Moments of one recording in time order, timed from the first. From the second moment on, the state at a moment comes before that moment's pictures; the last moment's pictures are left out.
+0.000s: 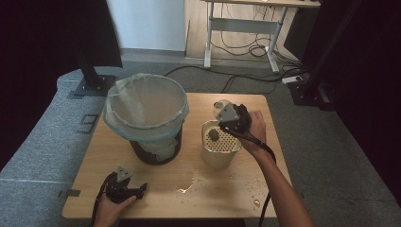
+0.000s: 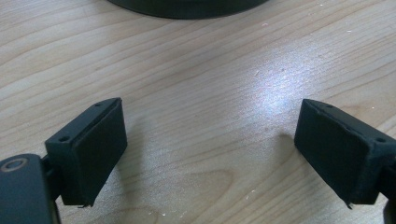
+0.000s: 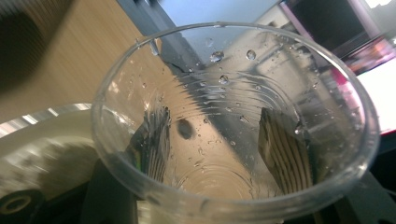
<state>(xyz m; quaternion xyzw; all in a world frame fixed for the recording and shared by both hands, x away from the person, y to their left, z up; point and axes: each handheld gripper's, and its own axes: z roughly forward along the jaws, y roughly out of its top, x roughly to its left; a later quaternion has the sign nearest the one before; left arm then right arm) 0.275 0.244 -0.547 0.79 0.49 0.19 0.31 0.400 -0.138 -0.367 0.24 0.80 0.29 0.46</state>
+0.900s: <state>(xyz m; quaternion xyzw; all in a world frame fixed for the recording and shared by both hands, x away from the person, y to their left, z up) 0.275 0.244 -0.547 0.79 0.49 0.19 0.31 0.393 -0.118 -0.271 0.30 0.71 0.56 0.31</state>
